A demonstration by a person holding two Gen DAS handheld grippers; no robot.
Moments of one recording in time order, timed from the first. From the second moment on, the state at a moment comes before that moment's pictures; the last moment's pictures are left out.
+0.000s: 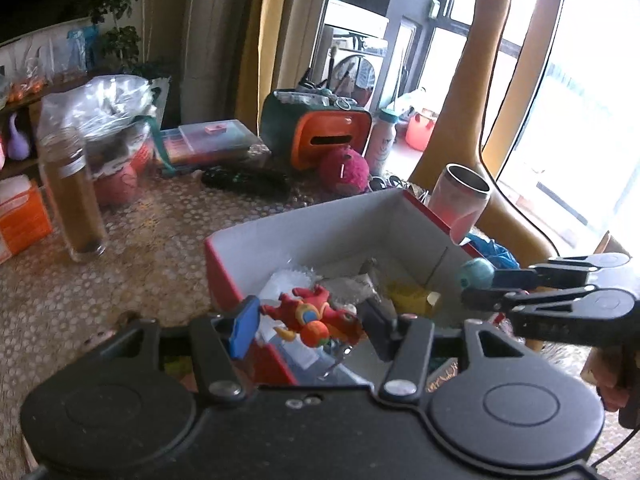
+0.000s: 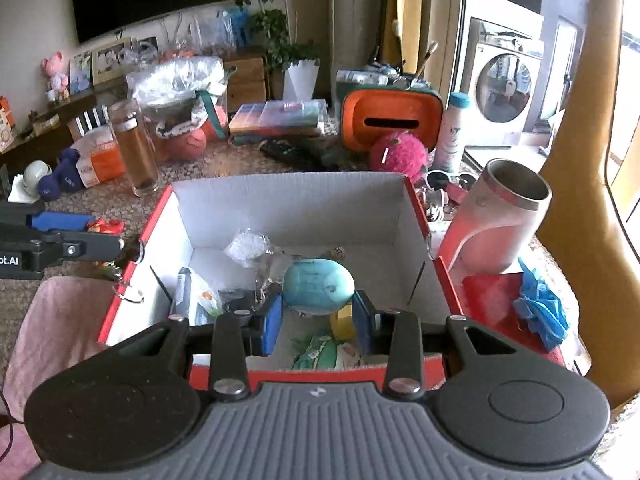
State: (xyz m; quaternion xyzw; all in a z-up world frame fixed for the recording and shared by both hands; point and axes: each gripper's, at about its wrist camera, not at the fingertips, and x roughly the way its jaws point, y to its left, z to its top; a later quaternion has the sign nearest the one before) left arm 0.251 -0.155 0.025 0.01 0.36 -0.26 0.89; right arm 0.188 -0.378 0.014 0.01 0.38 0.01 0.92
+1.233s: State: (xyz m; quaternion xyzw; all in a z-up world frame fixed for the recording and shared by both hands) left arm 0.327 -0.259 -0.058 0.16 0.48 -0.24 0.83; right arm 0.242 -0.399 -0.033 0.00 0.44 0.02 0.90
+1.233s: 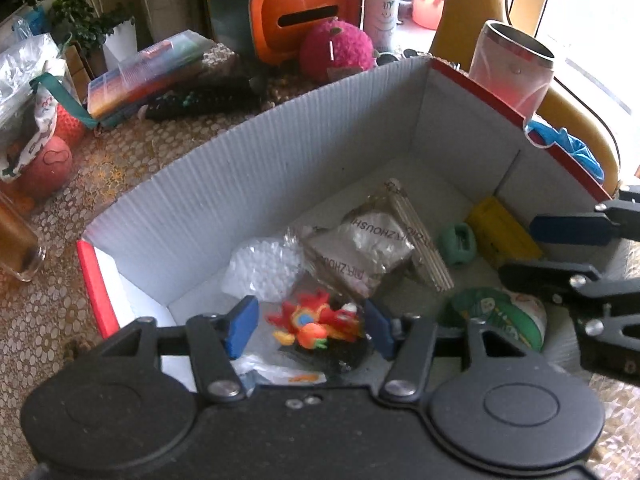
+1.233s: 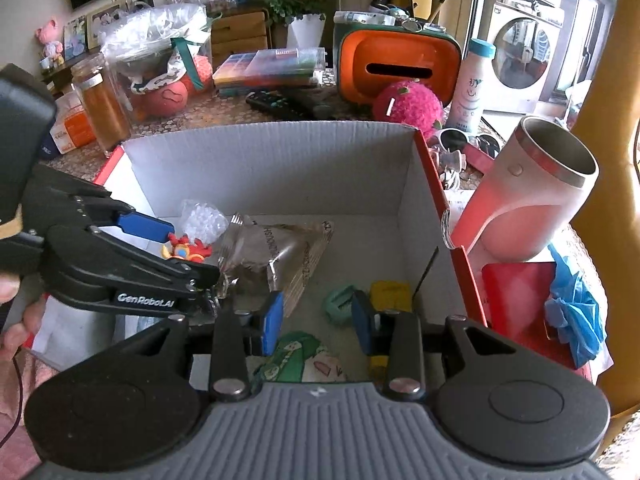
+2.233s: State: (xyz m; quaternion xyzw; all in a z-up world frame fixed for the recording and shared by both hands) left arm 0.223 -0.121 0.047 0.07 0.37 -0.27 0.89; right arm 0.147 -0.322 0.035 0.02 0.37 0.05 0.93
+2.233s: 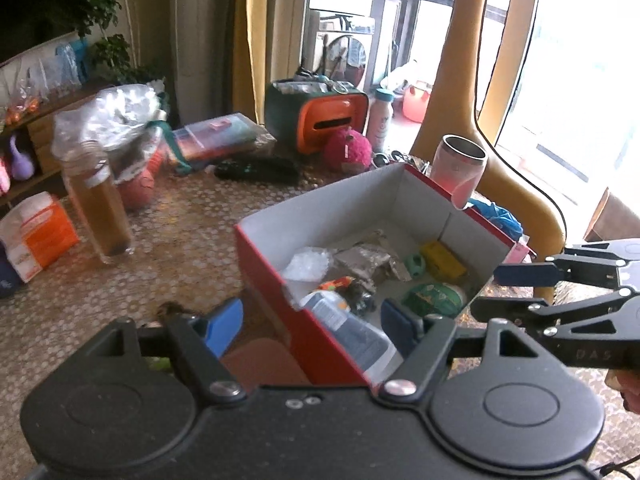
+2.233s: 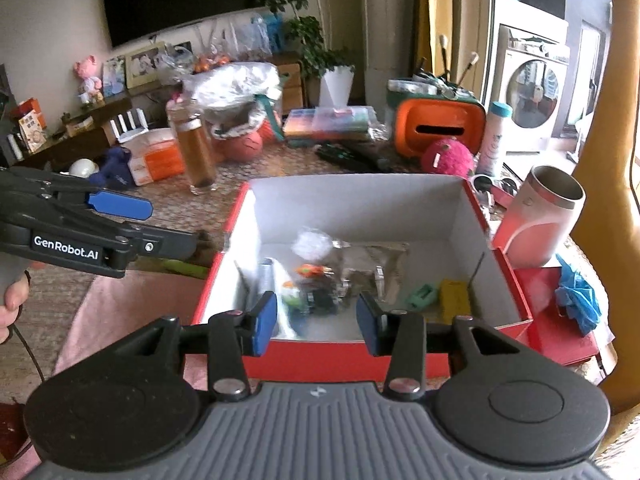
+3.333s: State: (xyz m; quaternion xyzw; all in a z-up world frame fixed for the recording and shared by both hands) left arm 0.188 0.024 -0.005 0.01 0.37 -0.16 0.92; right arm 0.143 -0.215 0.023 0.05 0.37 0.13 0.92
